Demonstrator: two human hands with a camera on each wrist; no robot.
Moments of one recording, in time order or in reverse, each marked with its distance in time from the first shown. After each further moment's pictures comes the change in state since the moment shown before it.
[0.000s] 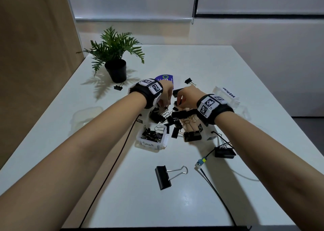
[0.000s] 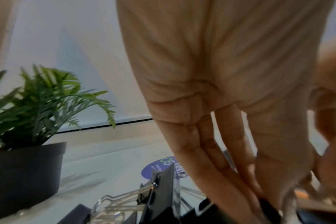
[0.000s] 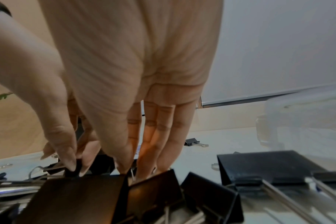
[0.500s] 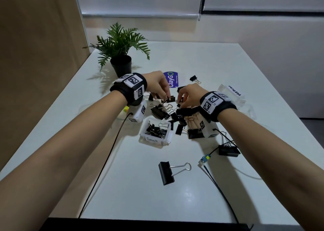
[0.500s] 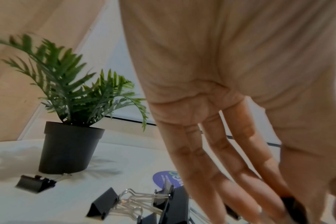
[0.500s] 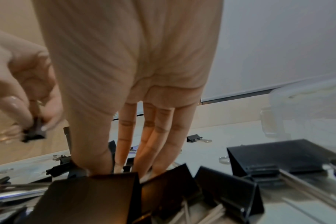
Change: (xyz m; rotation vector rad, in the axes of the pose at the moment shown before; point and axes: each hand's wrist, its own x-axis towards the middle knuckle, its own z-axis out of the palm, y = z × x) left_hand -0.046 -0.035 -0.004 -0.508 0.074 0.101; right_hand -0.002 -0.006 -0.003 0.140 -0.049 -0.021
